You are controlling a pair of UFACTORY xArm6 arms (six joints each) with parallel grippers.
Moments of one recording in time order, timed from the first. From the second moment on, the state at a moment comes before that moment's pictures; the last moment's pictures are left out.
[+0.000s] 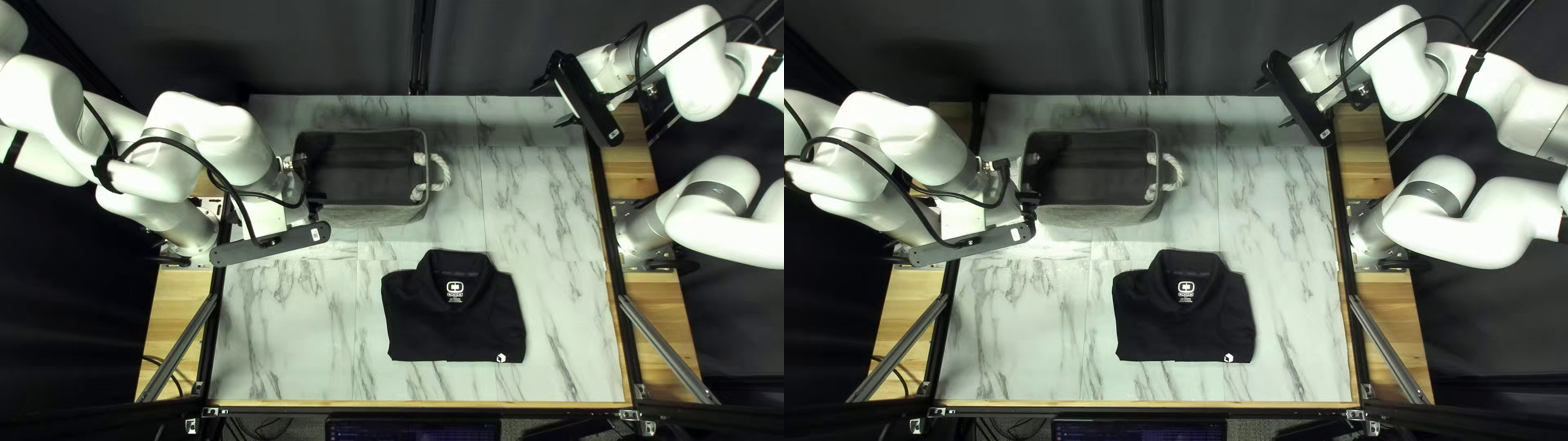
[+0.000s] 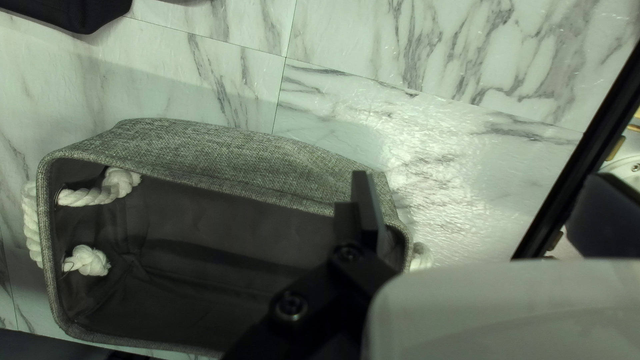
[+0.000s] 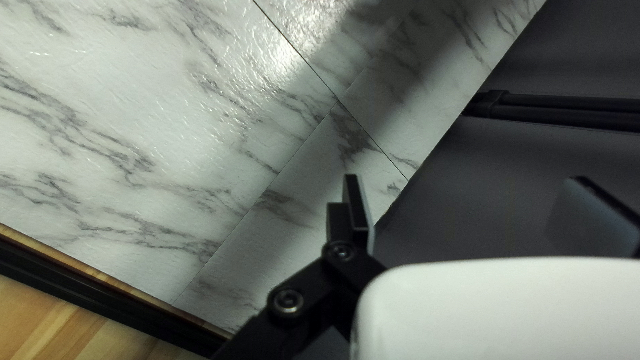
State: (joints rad) left arm -0.18 -0.74 -0.57 -0.05 1.24 1.16; right arm -0.68 -0.94 -0.28 0.25 0.73 -1.68
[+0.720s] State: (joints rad) left arm -0.18 -0.74 -0.57 -0.05 1.24 1.16; right arm -0.68 -0.94 -0.28 0.25 0.73 -1.67
